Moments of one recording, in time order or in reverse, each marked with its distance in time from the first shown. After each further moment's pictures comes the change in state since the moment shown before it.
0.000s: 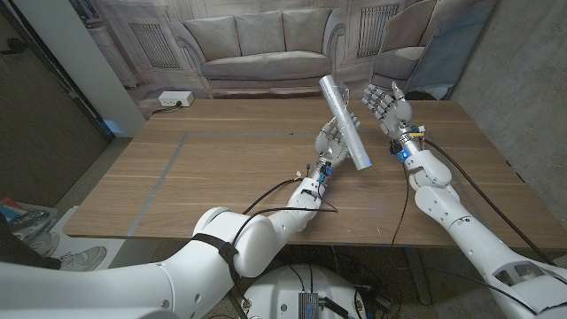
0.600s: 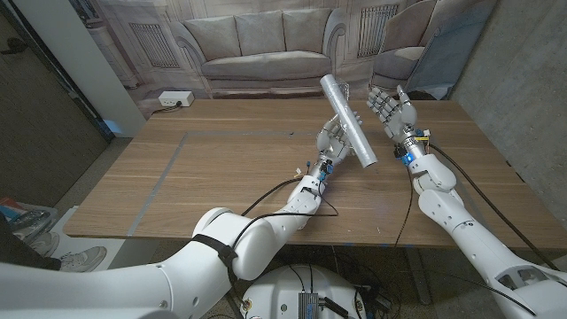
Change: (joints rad) left arm 0.002 0.008 0.038 -0.020 -0.016 -0.019 0.026; left_hand 0.034 -0.034 -0.091 -0.074 0.062 0.250 0.016 -0.074 -0.383 -0.009 0.015 0.001 -0.009 -0.011 0.005 0.026 -0.005 0.003 -0.024 0.034 0.000; right arm -0.018 -0.002 0.022 0.009 0.013 0.006 0.019; right_hand 0.000 0.000 -0.004 0.004 0.000 0.000 0.000 0.000 0.000 -0.004 0.004 0.000 0.000 0.000 0.000 0.000 0.000 0.000 0.000 0.000 0.000
